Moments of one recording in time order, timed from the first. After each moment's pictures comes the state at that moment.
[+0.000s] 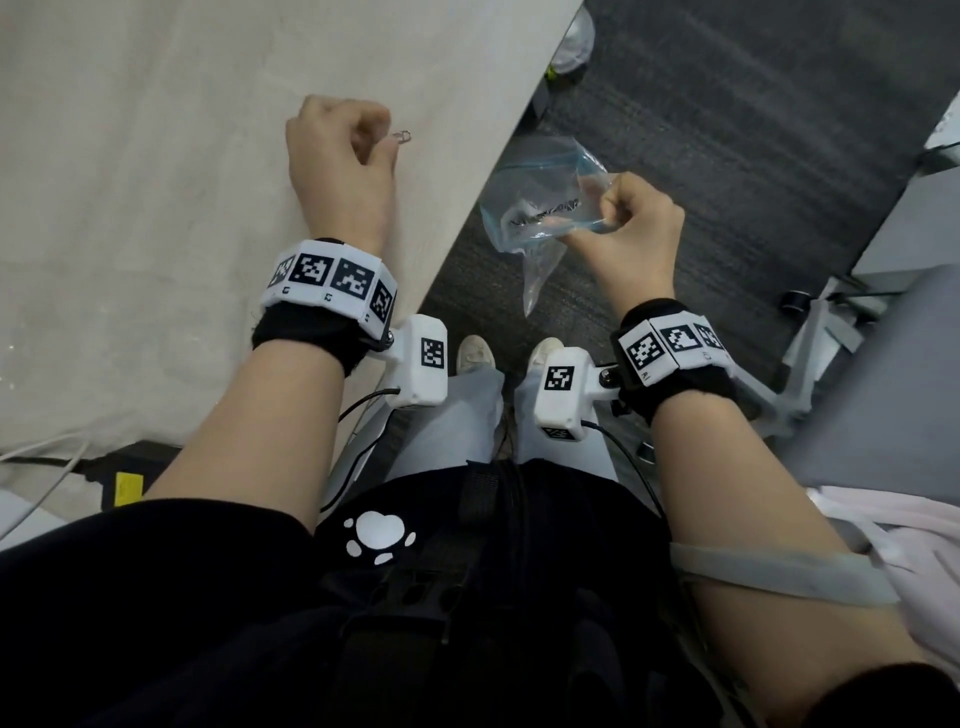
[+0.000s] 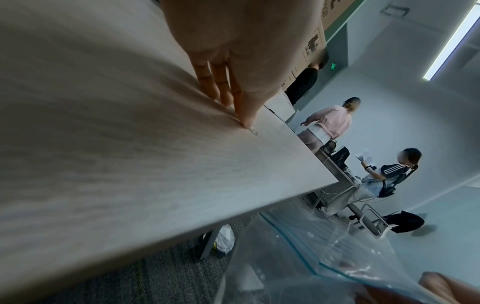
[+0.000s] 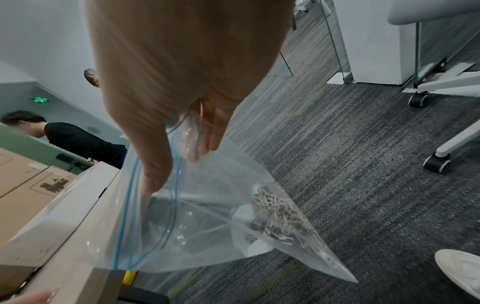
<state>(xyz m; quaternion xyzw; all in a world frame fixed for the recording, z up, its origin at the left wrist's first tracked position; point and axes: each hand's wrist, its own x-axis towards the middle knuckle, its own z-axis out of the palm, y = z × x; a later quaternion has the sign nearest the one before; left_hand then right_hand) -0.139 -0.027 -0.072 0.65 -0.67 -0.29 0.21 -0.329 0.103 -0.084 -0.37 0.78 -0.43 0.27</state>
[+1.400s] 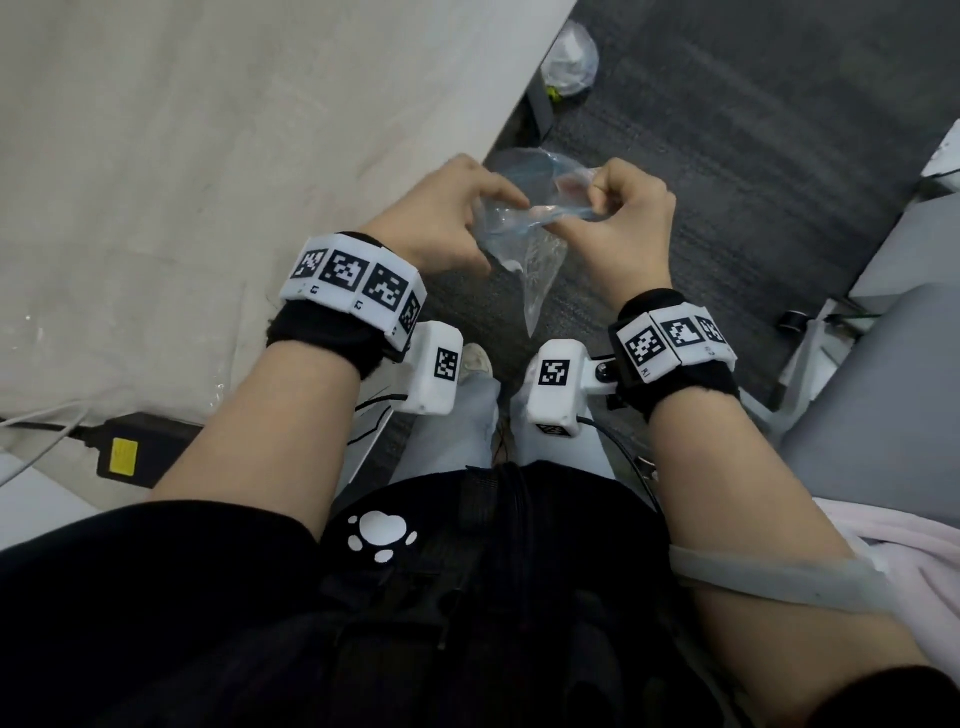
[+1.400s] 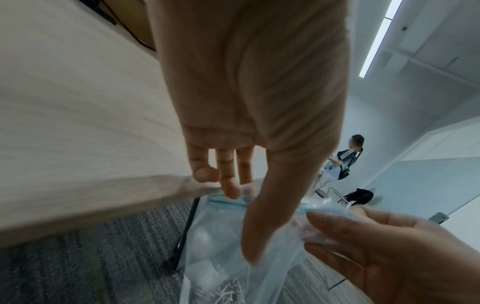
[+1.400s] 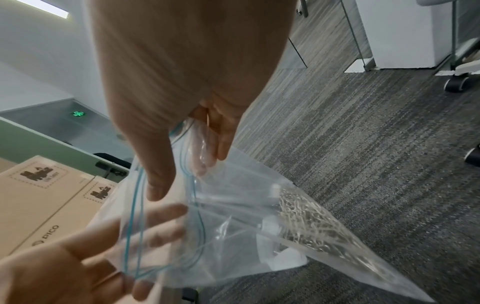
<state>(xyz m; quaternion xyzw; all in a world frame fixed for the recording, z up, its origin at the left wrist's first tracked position) -0.182 0.013 -0.023 0.40 -0.79 -0.45 -0.10 -0.340 0.105 -0.059 -0.40 0.76 -0.43 0.29</state>
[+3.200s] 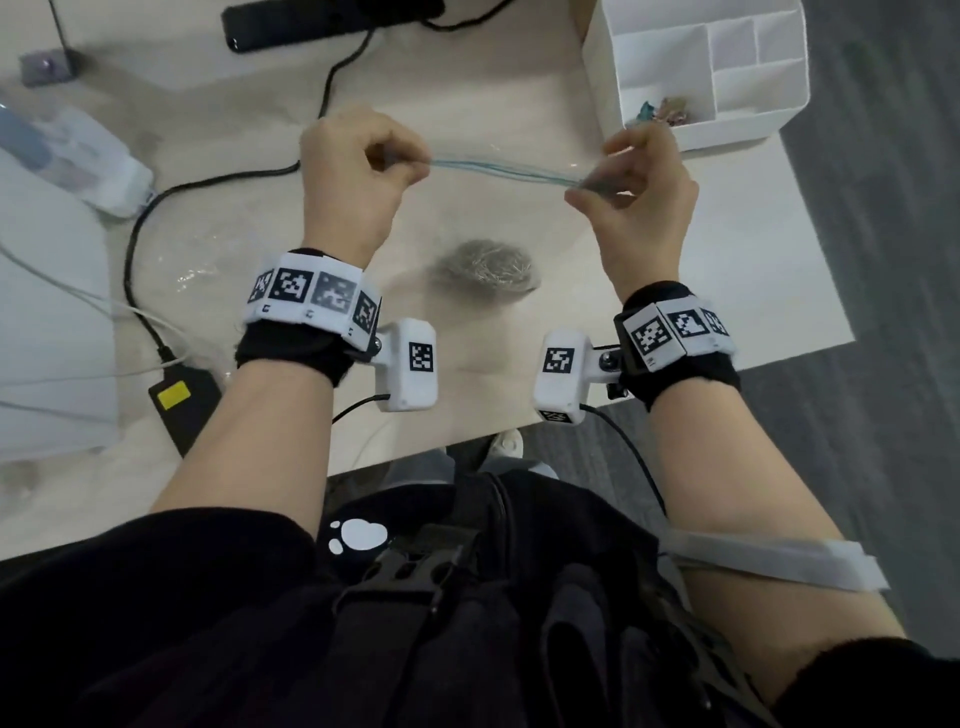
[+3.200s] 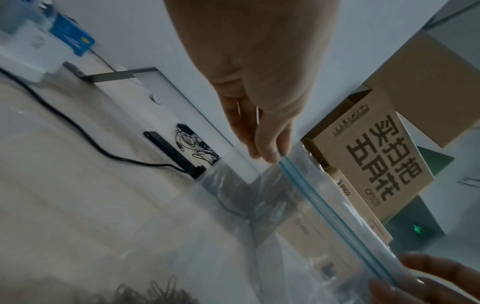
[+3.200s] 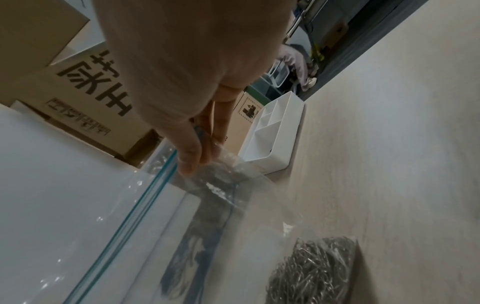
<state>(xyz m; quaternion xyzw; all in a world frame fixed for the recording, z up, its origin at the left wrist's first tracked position) -0.072 -0.097 0.106 0.74 -0.48 -0.19 0.43 -0.284 -0.170 0.086 -0.64 0.50 -0.42 0.40</state>
